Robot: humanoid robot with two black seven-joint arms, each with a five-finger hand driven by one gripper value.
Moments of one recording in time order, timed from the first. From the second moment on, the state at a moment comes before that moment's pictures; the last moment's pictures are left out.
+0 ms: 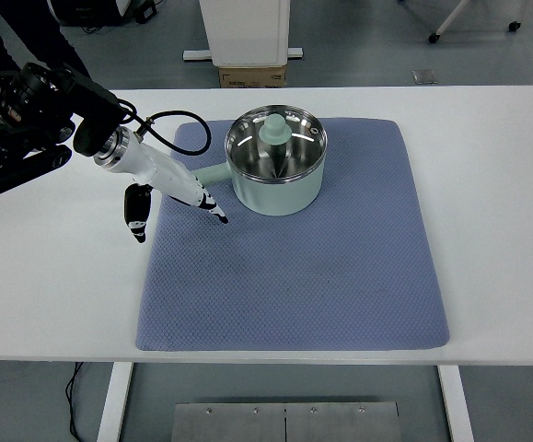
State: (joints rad) left arm -1.49 0.47 0.25 -0.98 1.66 -0.46 -0.61; right arm 0.00 0.00 0.47 0.10 -0.45 -0.04 0.04
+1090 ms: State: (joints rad) left arm -1.46 0.45 0.25 -0.86 1.58 -0.42 -0.61; right arm 0.00 0.00 0.47 0.10 -0.45 -0.04 0.04
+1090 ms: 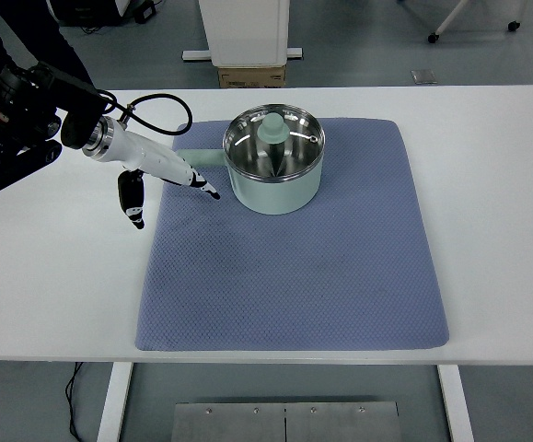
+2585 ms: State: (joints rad) left arm -1.41 0.47 0.21 -0.74 0.13 -0.21 -0.61; right arm 0.00 0.00 0.47 0.10 -0.45 -0.04 0.04
